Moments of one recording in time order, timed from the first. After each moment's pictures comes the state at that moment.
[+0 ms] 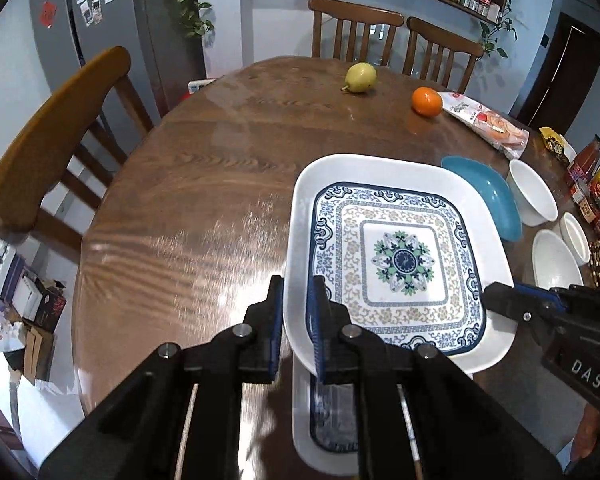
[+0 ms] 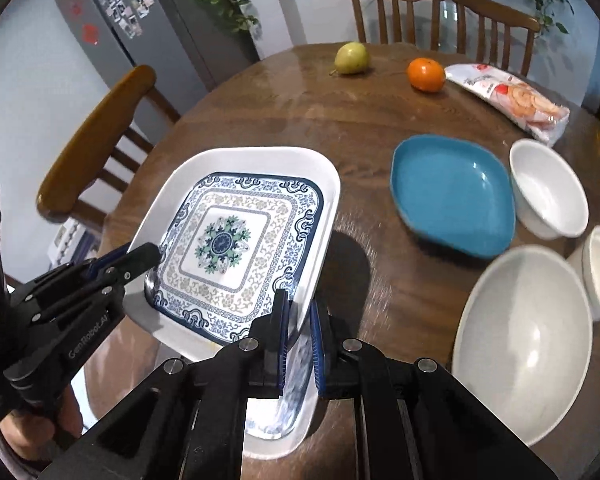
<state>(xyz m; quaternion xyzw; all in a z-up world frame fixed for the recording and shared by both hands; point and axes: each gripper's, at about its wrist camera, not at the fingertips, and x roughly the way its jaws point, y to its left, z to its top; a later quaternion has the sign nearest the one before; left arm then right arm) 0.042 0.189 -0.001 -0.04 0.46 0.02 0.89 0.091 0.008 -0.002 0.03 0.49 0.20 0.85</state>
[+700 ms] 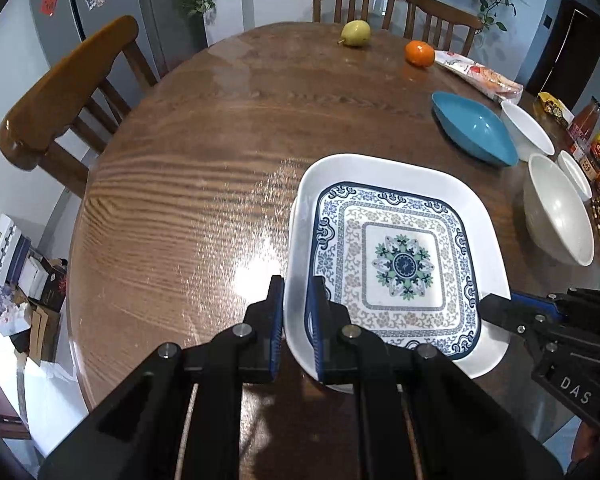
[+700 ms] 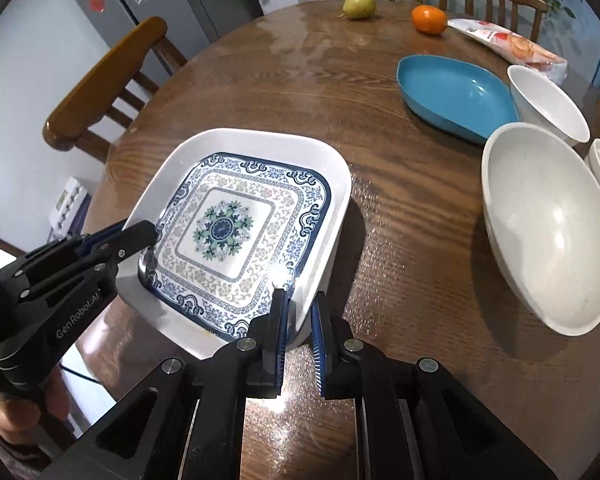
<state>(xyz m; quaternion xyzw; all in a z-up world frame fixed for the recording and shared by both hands) -0.012 0.176 -0.034 -0.03 0.49 0.03 0.87 0.035 0.004 -0.043 0.00 0.53 0.21 0.82</state>
